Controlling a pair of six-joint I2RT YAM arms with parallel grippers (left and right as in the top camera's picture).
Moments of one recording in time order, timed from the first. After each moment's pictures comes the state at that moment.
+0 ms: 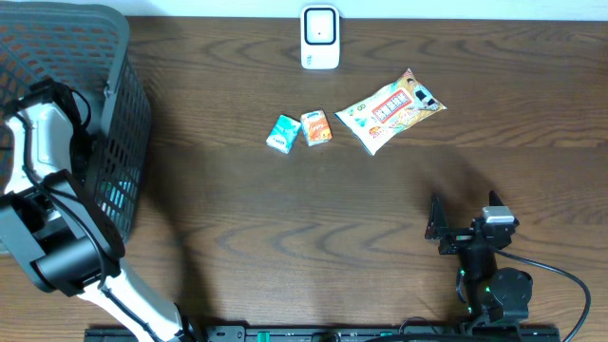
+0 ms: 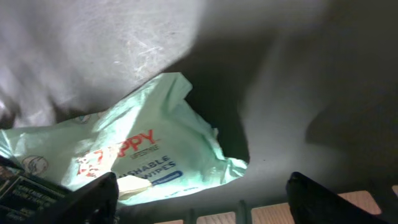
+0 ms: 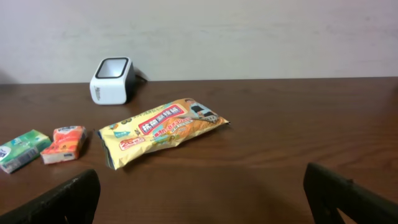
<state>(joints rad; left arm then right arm) 0.47 1.99 1.55 -1.21 -0.05 -0.64 0.03 0.01 0.01 -0.07 -0.03 0.05</state>
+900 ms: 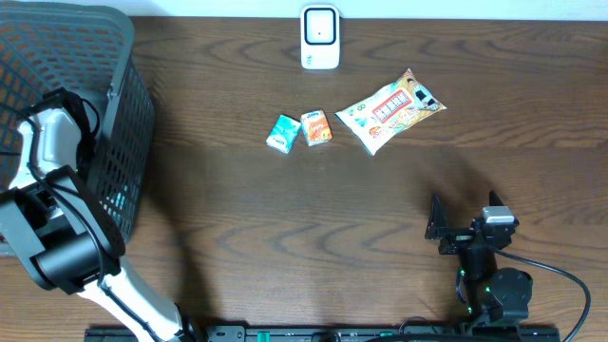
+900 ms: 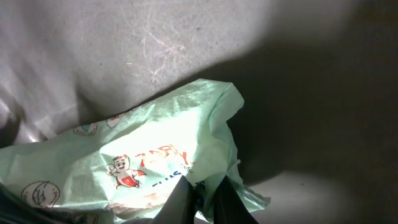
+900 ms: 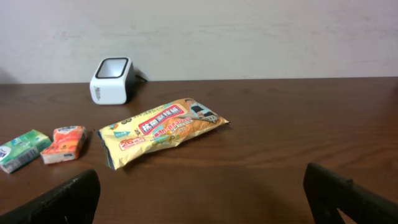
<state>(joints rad) 0.47 2.00 1.48 -1.18 -0.11 -0.63 0.03 0.01 0.01 -0.07 -0.03 0.05</state>
